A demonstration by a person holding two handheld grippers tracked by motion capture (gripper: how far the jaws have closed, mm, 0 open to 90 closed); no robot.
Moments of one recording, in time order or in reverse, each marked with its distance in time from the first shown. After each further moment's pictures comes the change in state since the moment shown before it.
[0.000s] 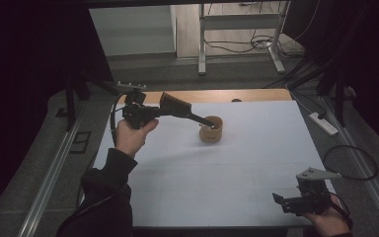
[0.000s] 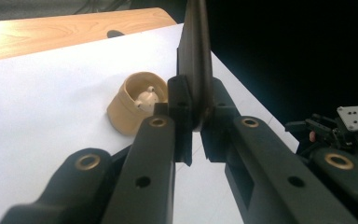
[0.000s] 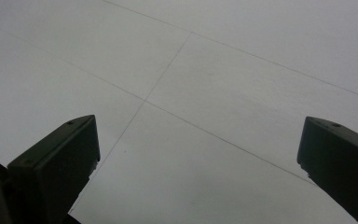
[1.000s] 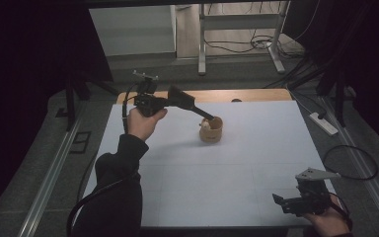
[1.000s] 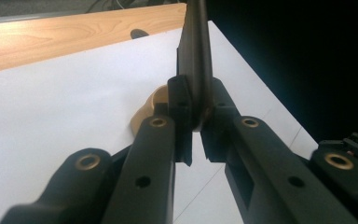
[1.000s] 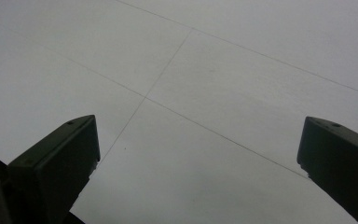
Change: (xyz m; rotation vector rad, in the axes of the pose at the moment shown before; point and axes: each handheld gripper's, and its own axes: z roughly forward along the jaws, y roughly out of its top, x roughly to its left) left arm 0.022 0.028 0.037 0.053 0.074 -0.030; right arm 0.000 0.000 0.001 0.012 0.003 -0.006
